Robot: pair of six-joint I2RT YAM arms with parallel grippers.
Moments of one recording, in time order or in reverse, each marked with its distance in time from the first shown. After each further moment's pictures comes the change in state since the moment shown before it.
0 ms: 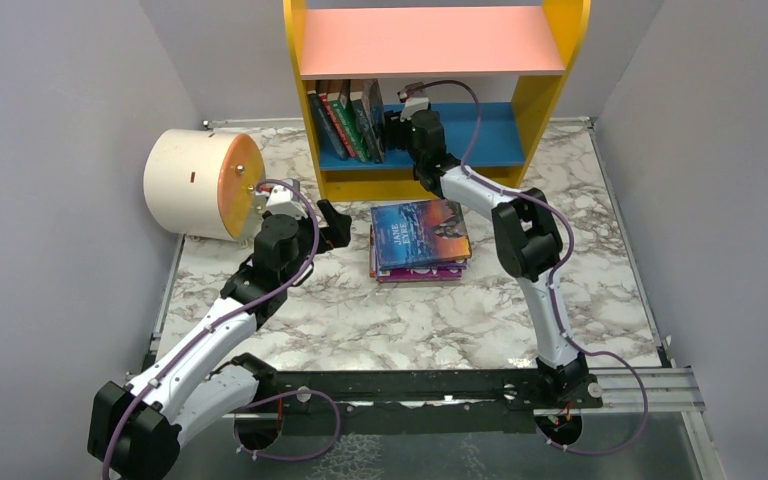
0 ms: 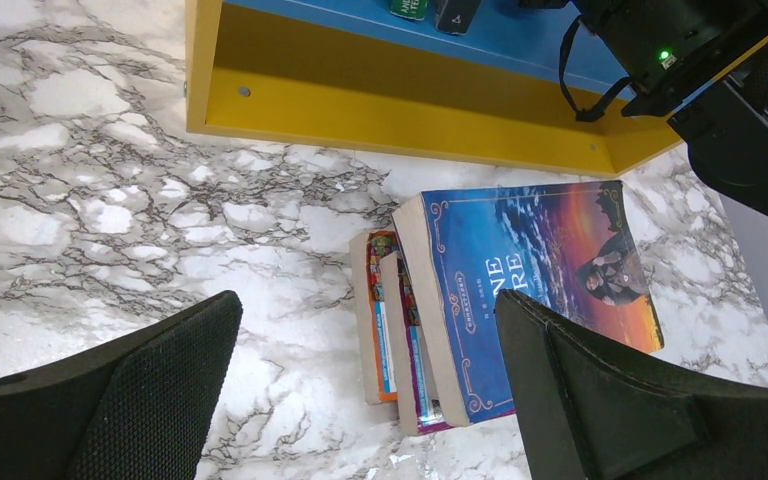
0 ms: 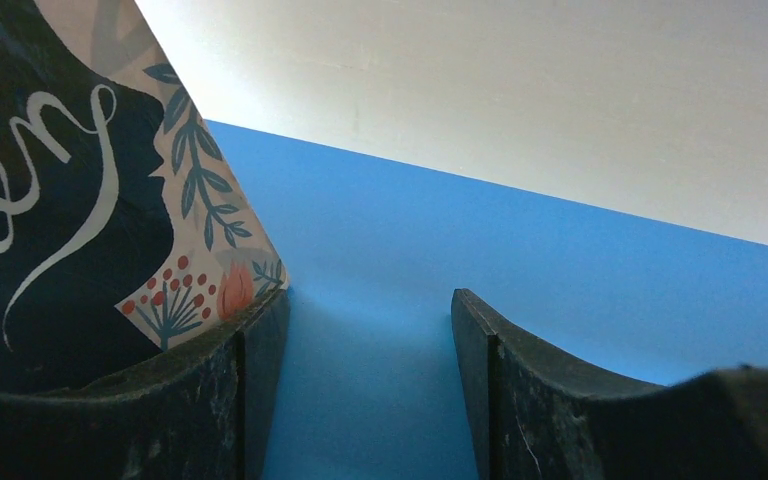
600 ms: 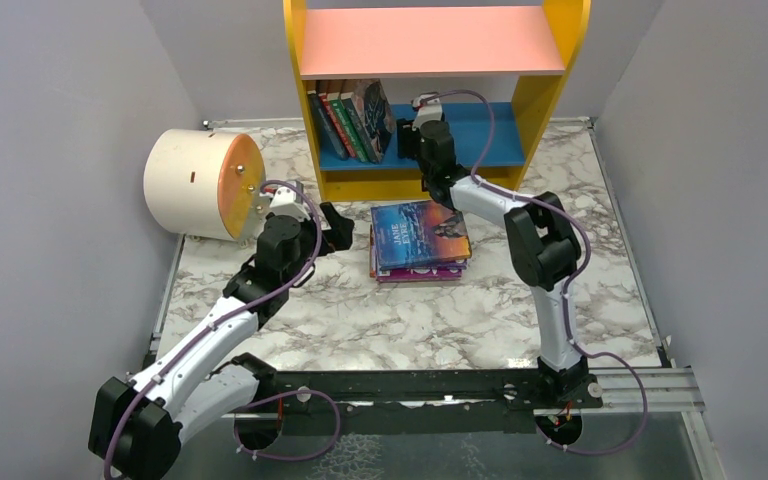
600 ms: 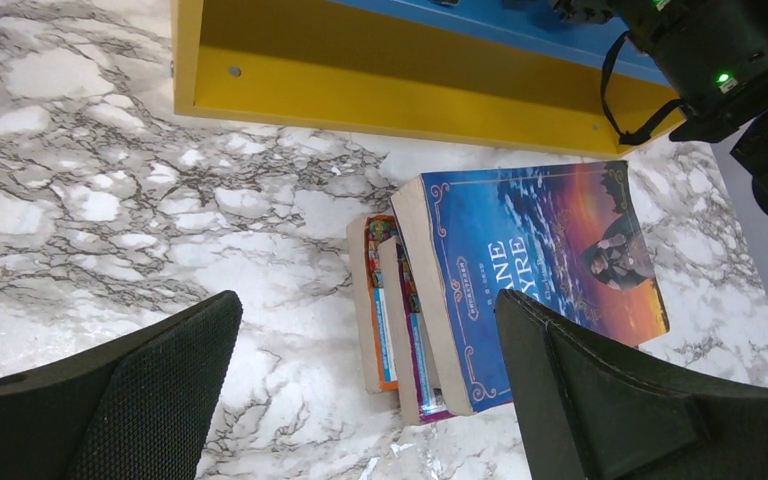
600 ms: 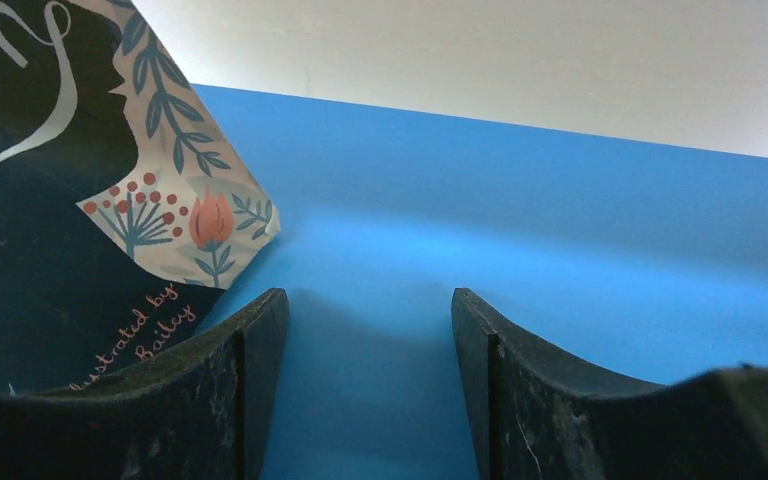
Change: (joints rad) left arm 0.000 0.010 -0.013 0.006 0.020 -0.005; right arm 0.000 -0.140 -0.226 0.066 0.101 0.033
